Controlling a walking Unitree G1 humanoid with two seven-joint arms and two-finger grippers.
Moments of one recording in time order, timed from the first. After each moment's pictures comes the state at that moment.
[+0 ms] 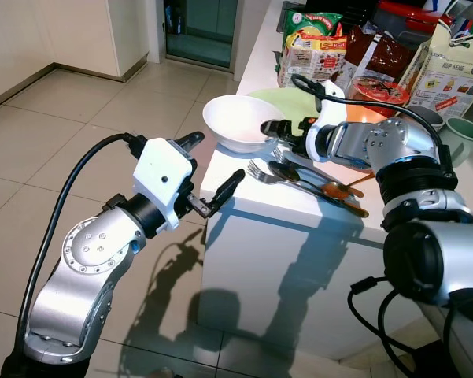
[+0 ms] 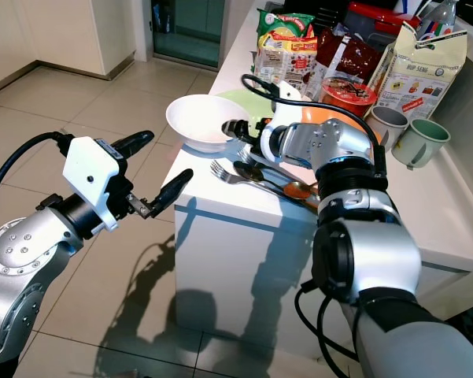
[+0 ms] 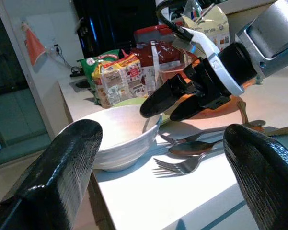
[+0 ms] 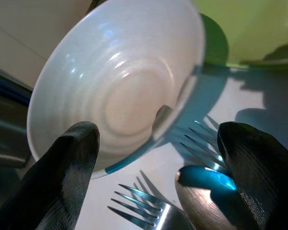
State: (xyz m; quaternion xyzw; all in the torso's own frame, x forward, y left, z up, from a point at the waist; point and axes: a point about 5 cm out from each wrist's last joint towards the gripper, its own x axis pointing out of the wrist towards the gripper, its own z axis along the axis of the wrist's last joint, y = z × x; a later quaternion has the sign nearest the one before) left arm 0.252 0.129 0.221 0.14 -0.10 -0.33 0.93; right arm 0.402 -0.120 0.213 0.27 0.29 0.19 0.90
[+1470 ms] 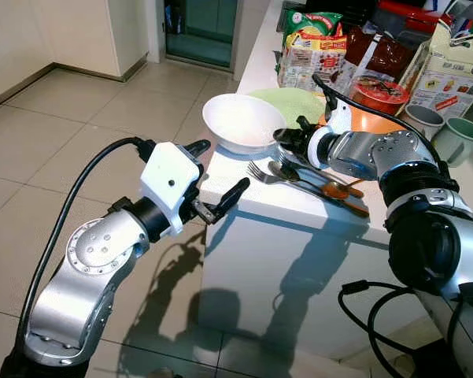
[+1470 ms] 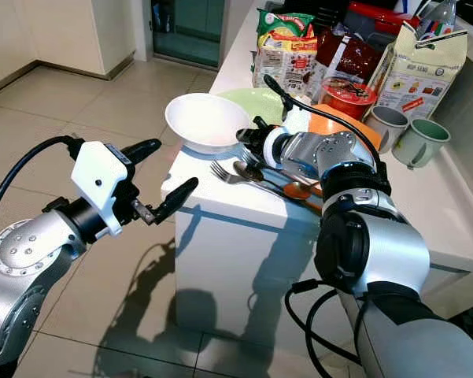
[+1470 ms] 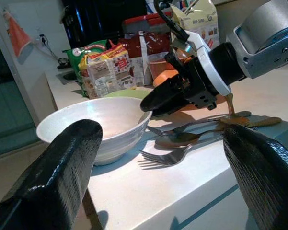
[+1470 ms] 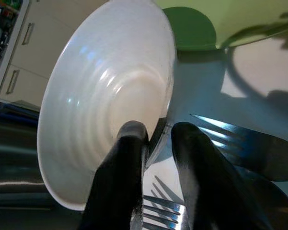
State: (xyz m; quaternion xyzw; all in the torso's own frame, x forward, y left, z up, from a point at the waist) left arm 0.250 0.124 0.217 0.14 -0.07 -0.35 0.92; right arm 0.402 -0.126 0.199 0.40 0.30 0.16 0.85
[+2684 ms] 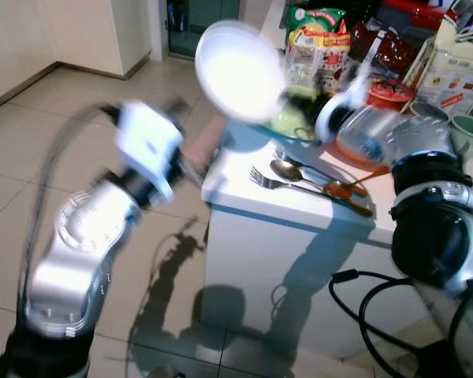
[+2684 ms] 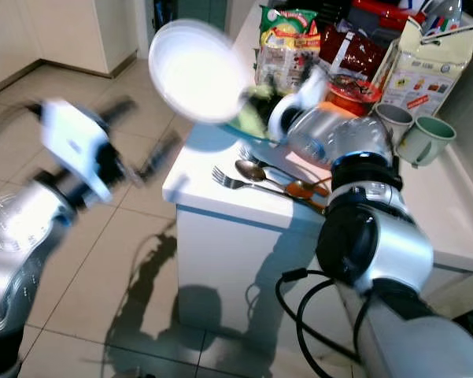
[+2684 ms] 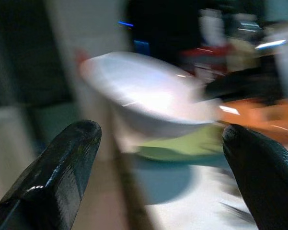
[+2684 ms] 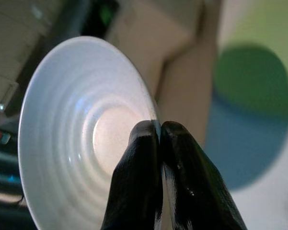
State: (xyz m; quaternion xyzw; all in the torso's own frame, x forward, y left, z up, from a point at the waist) left arm 0.277 0.148 0.254 0.14 -0.17 -0.21 0.95; right arm 0.409 -0.141 0.259 0.47 0.13 0.21 0.84
